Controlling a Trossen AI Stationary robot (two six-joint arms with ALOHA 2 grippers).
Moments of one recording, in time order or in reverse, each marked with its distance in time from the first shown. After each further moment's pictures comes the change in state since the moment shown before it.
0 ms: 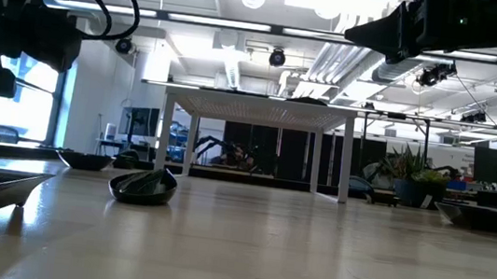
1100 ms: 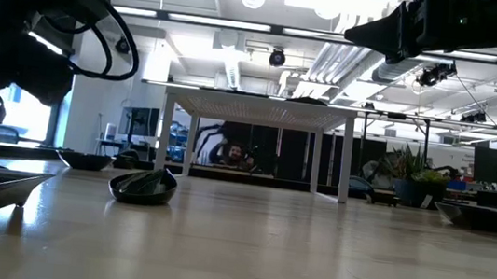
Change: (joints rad) left arm 0.002 0.211 -0.001 0.073 0.115 0.058; right arm 0.000 0.000 0.001 -0.003 0.000 0.000
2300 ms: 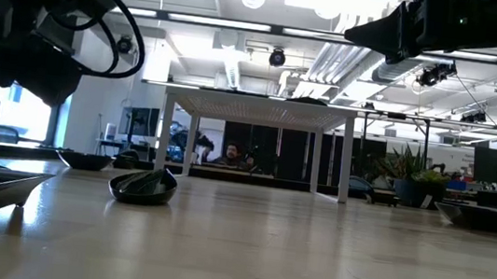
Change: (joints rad) left arm 0.000 0.009 0.001 0.090 0.040 -0.140; right arm 0.000 0.000 0.000 0.000 0.000 0.004
